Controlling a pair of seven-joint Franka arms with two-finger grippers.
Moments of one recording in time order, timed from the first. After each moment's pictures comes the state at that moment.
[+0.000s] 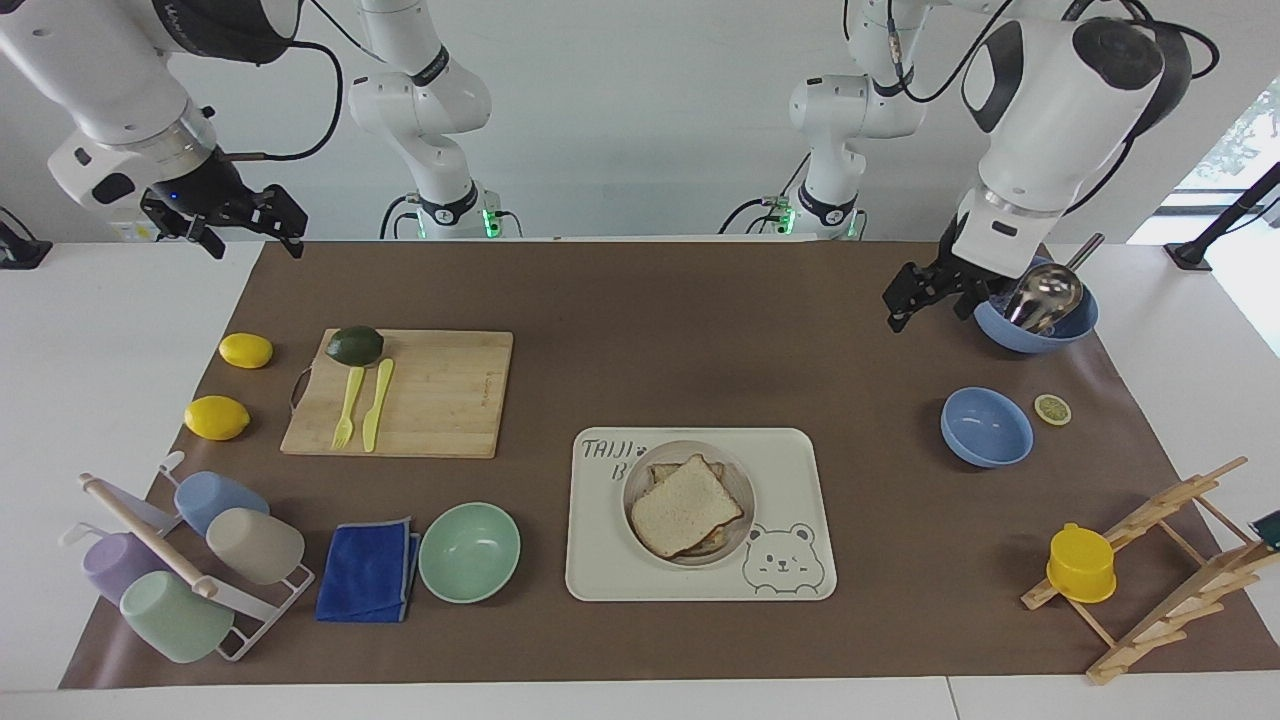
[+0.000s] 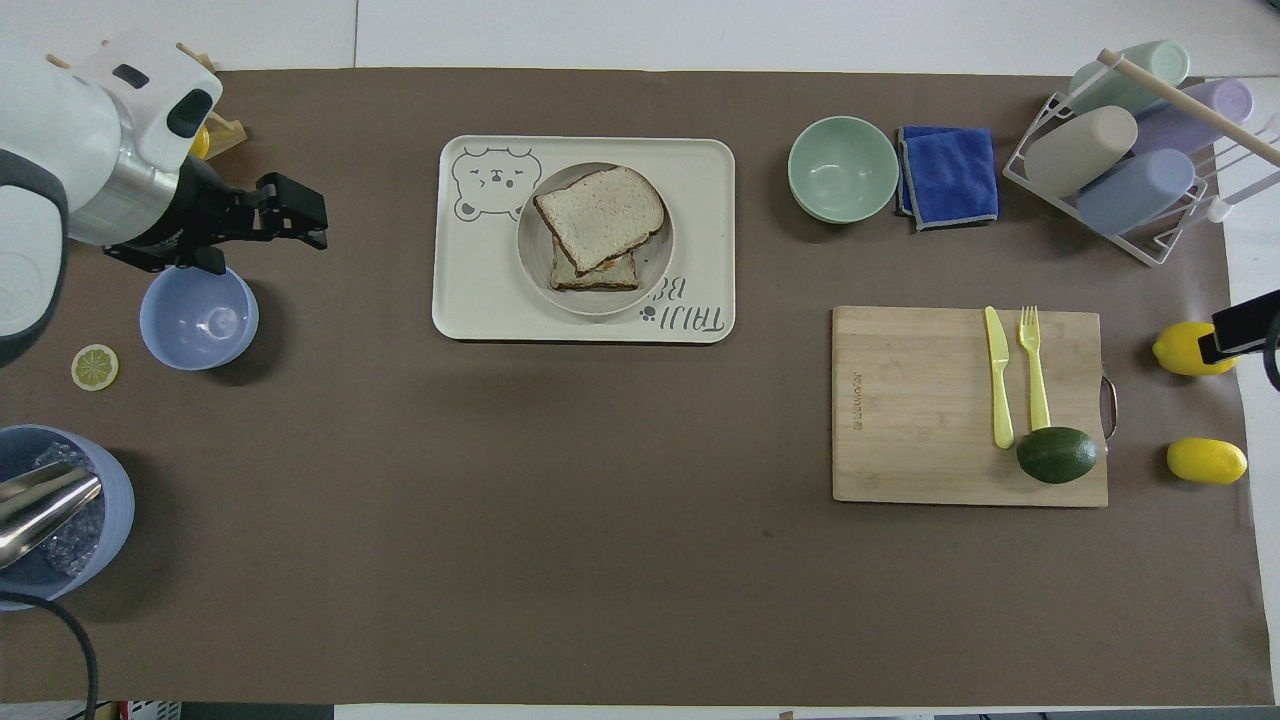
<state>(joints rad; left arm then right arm) -0.15 0.05 -0.06 -1.52 0.00 1.56 -0.33 0.05 0.01 -0.18 -1.53 -0.02 1.39 -0.13</state>
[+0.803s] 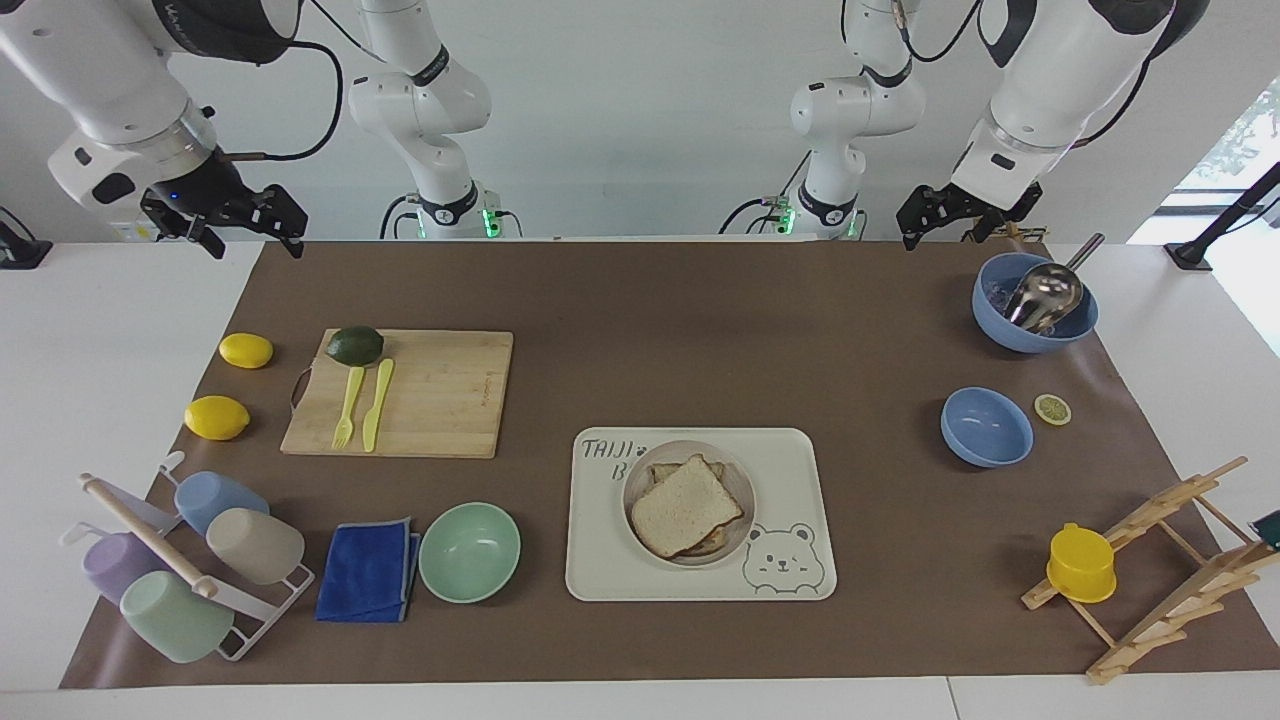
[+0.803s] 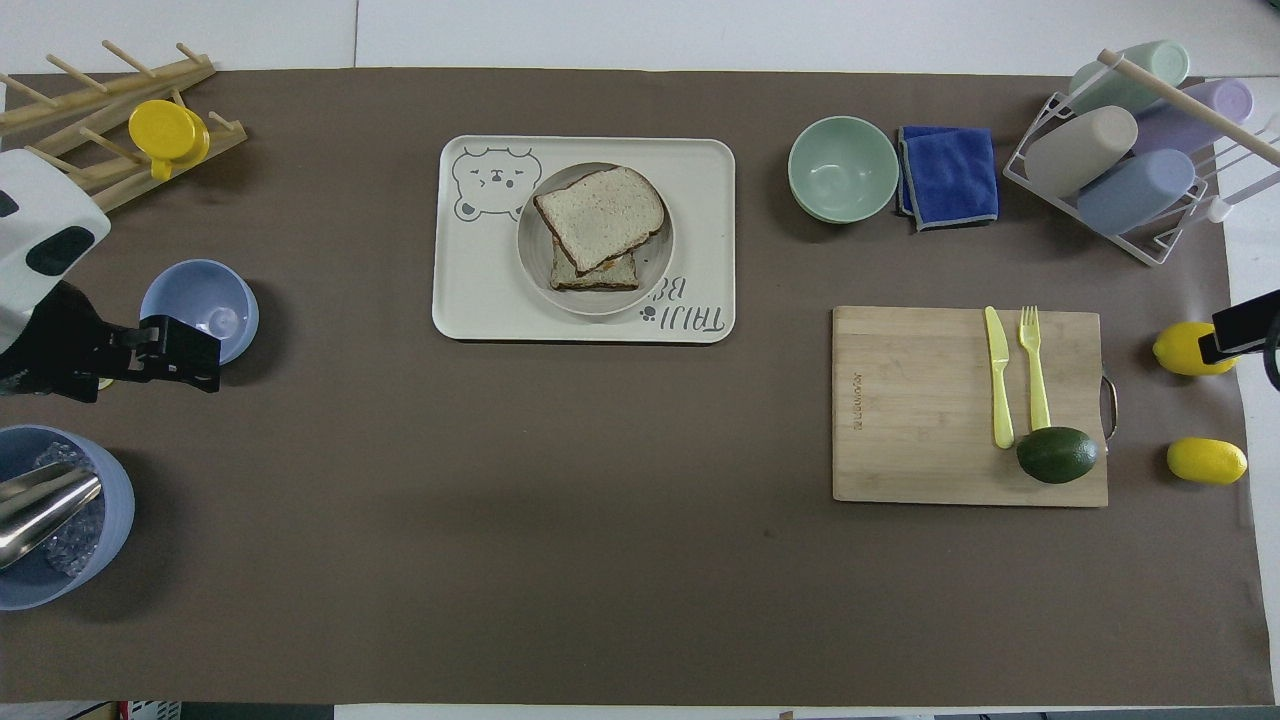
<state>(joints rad) 0.04 -0.06 -0.21 -1.63 0.00 1.43 -0.18 0.05 0.01 -0.18 -1.53 -0.02 1.39 -0.13</state>
